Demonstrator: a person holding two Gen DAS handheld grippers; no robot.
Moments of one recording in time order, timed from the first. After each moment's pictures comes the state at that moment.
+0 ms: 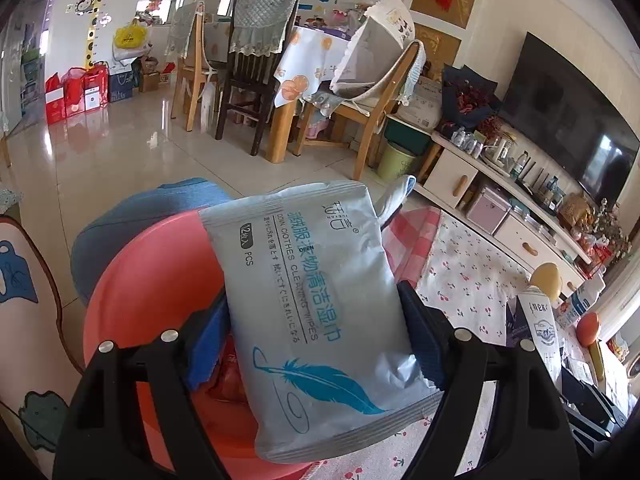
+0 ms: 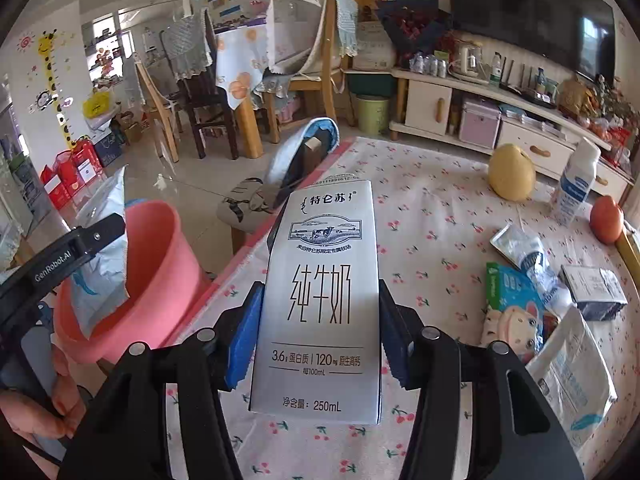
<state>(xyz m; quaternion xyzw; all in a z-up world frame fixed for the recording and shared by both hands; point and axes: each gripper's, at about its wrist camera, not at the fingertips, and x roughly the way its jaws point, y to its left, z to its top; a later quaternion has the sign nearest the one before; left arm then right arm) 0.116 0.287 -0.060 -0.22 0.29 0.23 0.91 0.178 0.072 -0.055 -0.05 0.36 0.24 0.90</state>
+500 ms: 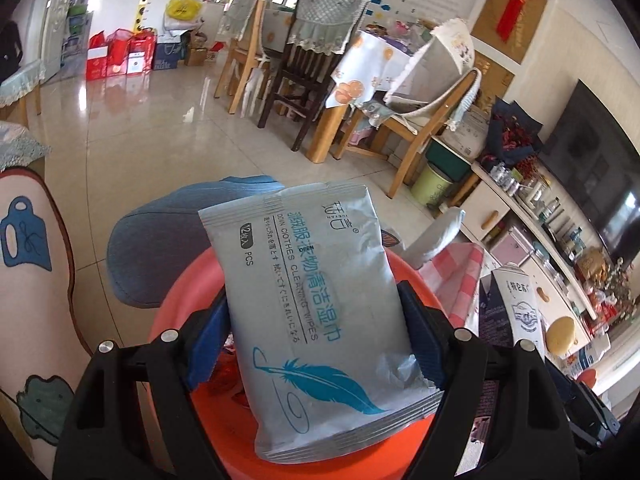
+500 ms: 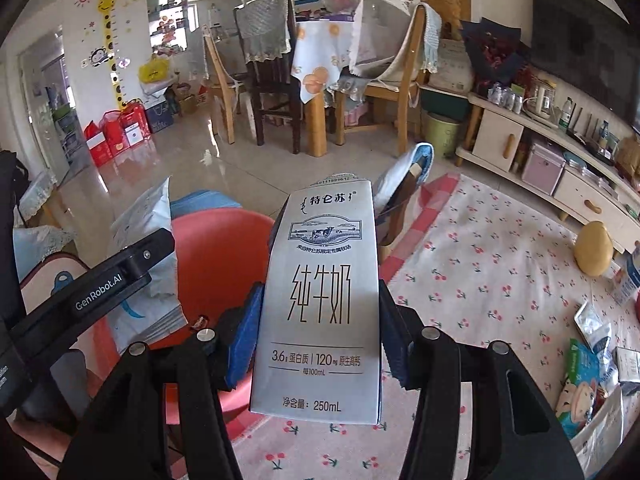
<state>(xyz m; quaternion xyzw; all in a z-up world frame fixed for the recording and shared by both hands) 0.091 0.363 -0.071 -0.29 0.27 0.28 0.87 0.179 0.197 -0.050 -0.11 0.35 0.33 0.87</state>
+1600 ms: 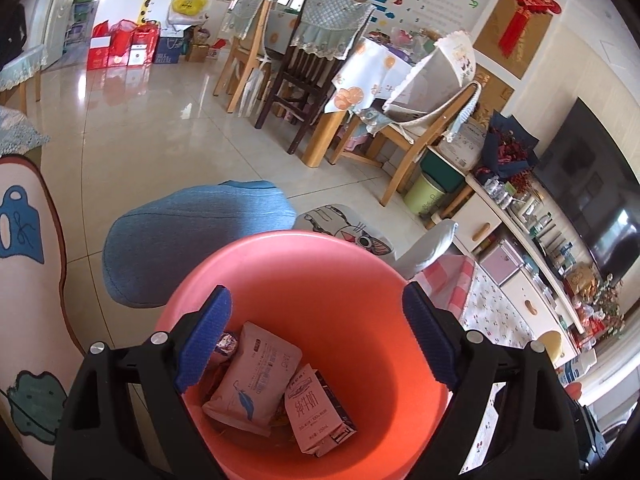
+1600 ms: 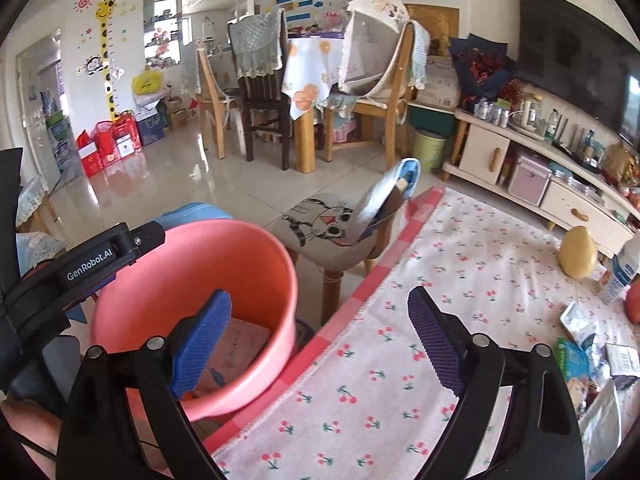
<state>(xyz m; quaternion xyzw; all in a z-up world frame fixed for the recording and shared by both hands) 0.087 0.368 -0.068 -0.31 0.25 0.27 0.88 0.167 0.163 -0.047 -0.10 0.31 0.29 0.90</state>
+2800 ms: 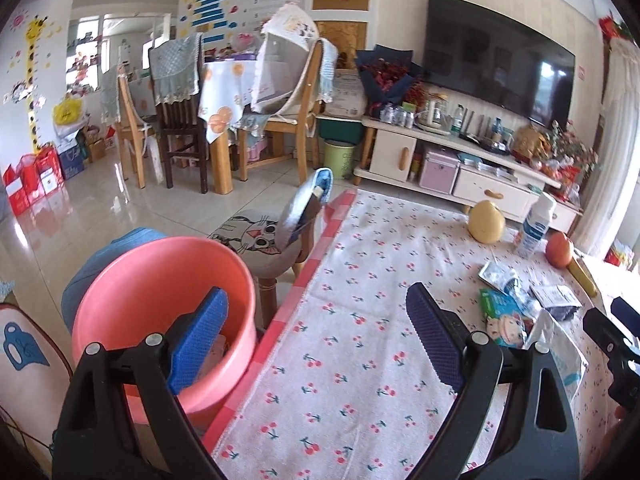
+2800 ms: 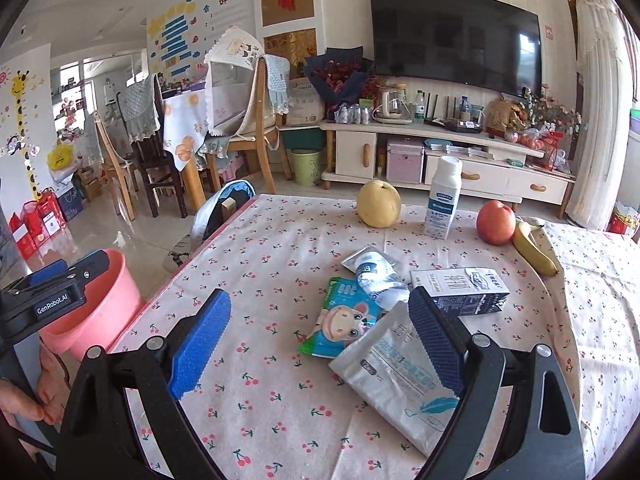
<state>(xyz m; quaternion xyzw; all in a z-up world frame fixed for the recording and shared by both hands) 0.106 0.163 -0.027 -0.07 0.29 0.14 0.95 0.132 -0.099 -0.026 0.00 0.28 0.13 0.95</state>
